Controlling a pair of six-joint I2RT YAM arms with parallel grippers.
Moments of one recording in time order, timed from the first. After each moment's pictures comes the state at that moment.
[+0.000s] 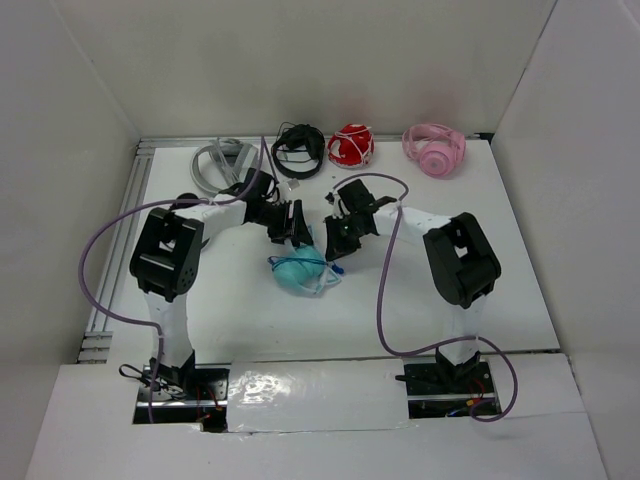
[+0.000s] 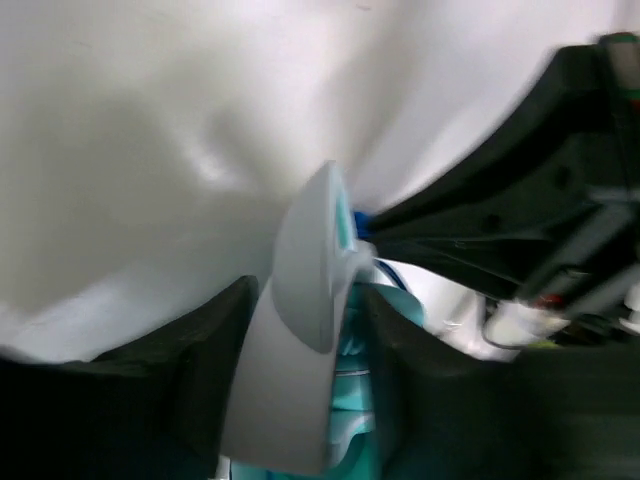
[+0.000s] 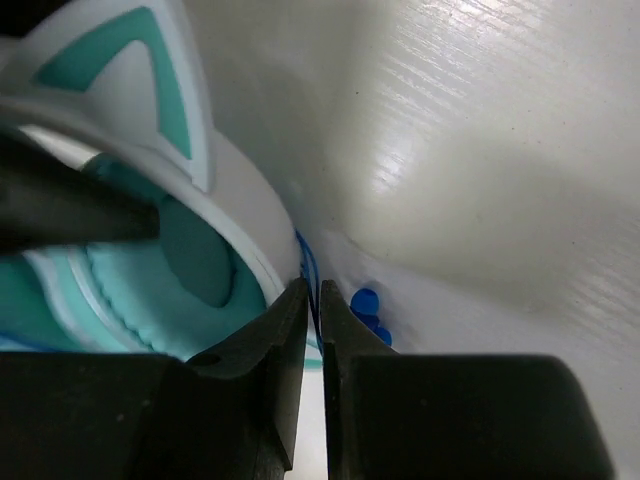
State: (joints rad) left arm -0.33 1.98 1.32 -0.34 0.76 -0.38; right arm 0.52 1.89 1.24 -0.42 -0.40 0.32
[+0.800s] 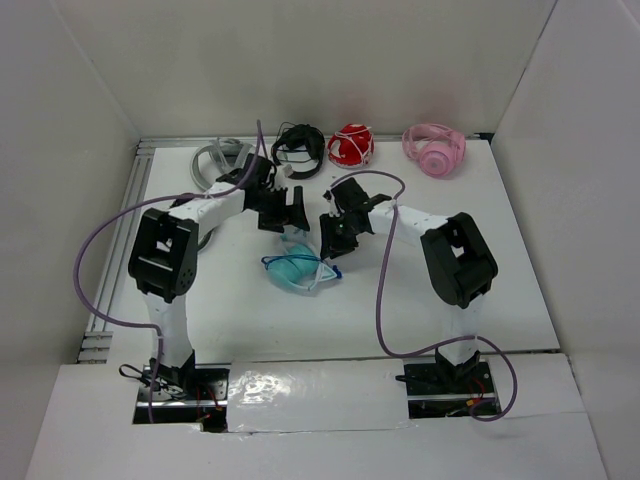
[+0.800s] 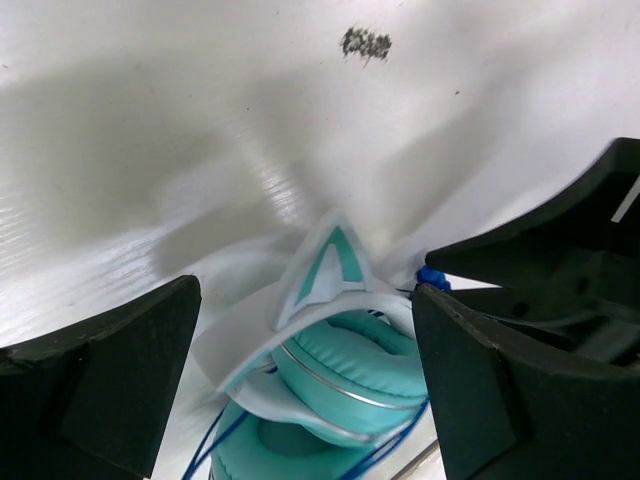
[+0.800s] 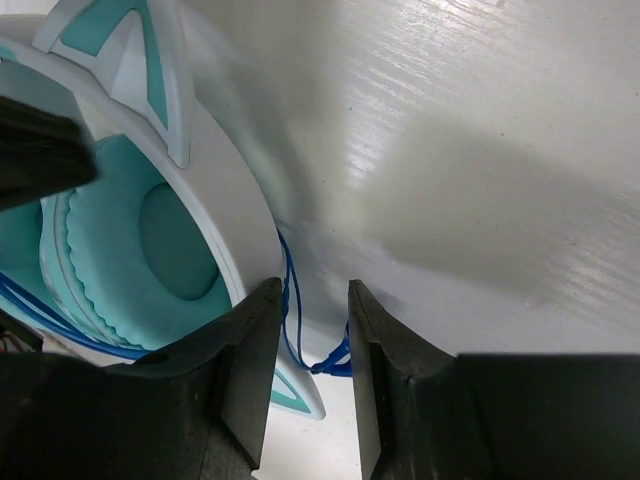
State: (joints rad) left arm -0.33 1.98 1.46 -0.51 0.46 -0.35; right arm 0.55 1.91 1.30 -0.47 -0.31 0.38
